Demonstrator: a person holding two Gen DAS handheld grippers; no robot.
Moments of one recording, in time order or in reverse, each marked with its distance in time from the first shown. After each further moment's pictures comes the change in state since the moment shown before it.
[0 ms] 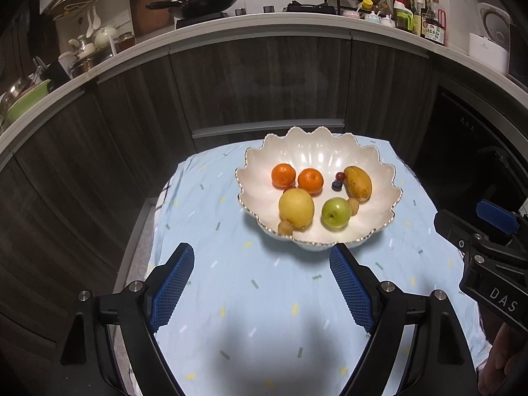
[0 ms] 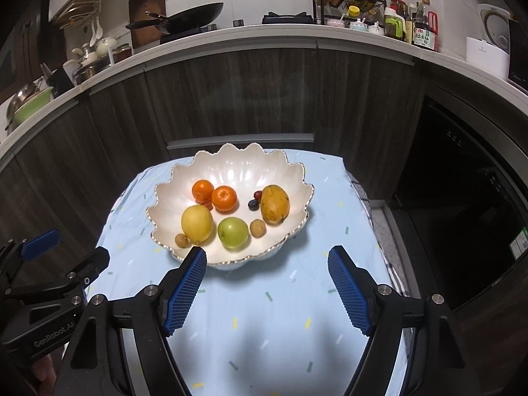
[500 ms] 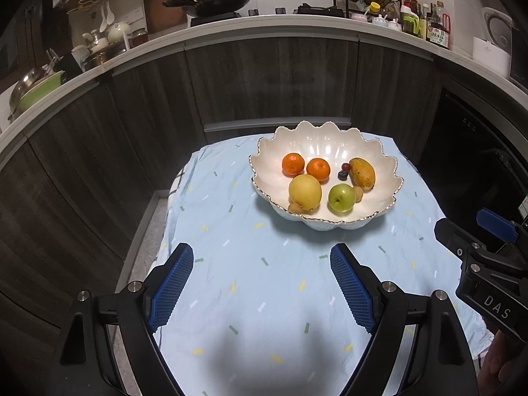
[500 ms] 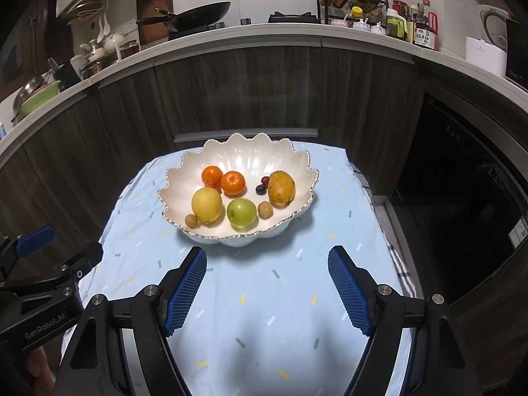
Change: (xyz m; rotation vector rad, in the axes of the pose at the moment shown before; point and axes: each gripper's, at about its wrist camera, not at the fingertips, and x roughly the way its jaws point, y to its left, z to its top) left arm -0.026 0.009 -0.028 -0.031 -0.008 0.028; right arm -0.019 0.007 -0.027 -0.009 -0.003 0.012
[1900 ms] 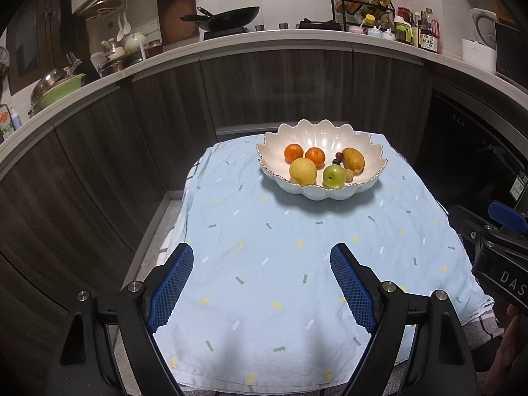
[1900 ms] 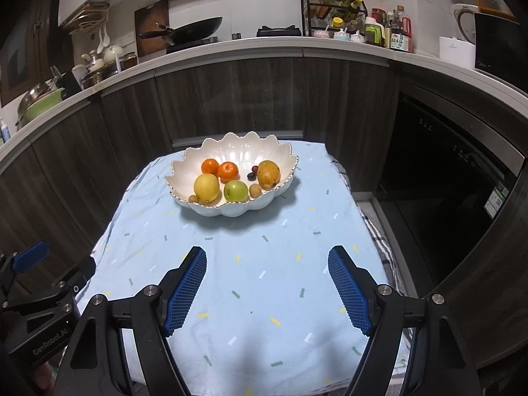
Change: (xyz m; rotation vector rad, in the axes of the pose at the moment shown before) left arm -0.064 -0.008 -0.068 -0.010 -0.072 0.038; right arm -0.067 -0.009 -0.053 0.020 -0.058 -0.032
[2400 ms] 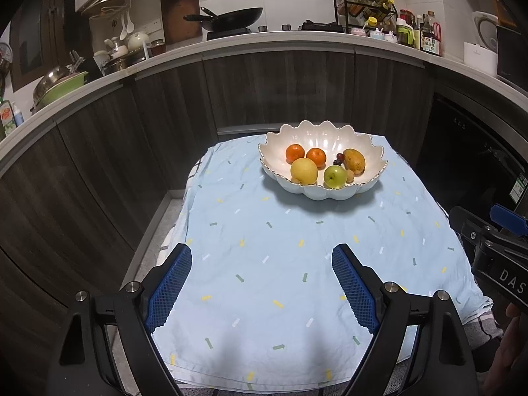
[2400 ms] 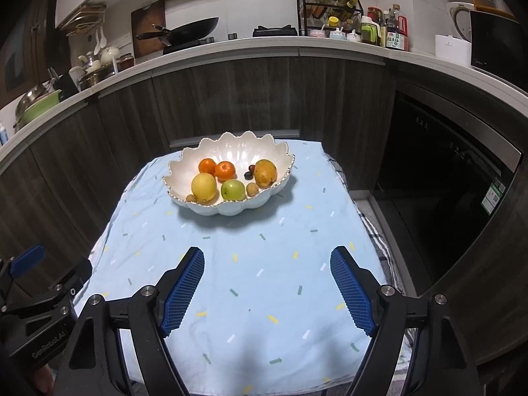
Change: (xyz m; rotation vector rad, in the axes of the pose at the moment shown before) left arm -0.002 0.001 -0.003 -0.014 -0.001 0.002; right arm -0.001 -0.002 -0.001 0.010 0.007 -0.010
